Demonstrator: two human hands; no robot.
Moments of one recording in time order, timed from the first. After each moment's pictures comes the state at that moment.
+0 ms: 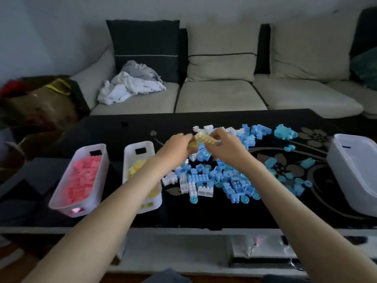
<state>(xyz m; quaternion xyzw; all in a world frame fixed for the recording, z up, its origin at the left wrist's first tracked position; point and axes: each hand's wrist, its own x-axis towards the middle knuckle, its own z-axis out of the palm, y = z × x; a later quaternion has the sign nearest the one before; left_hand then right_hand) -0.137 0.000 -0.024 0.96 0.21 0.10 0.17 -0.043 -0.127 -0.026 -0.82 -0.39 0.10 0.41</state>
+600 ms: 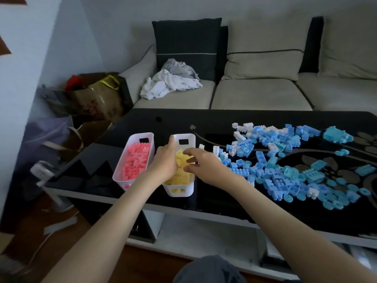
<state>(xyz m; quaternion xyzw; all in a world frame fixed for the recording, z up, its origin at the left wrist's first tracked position) -0.264 0.052 -0.056 0.90 0.42 0.08 0.12 -0.163 -0.051 -0.060 -0.71 -0.57 0.19 0.36</state>
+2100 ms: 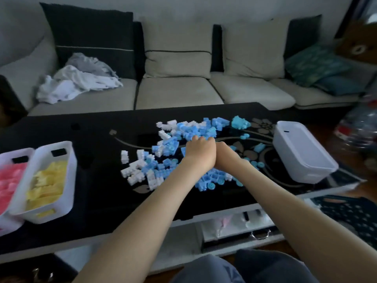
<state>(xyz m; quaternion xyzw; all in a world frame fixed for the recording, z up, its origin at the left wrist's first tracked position) -0.080 -0.112 -0.034 0.99 0.15 0.00 0.06 -0.030 -0.179 -0.053 -0.92 -0.32 0.09 0.18</state>
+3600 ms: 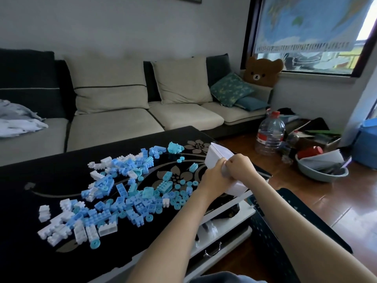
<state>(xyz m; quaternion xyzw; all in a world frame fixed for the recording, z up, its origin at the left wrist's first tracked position) -0.019 -0.288 -0.048 0.93 -0.08 0.03 0.36 -0.001 -0.377 -0.002 -0.98 -0.02 0.01 0.17</state>
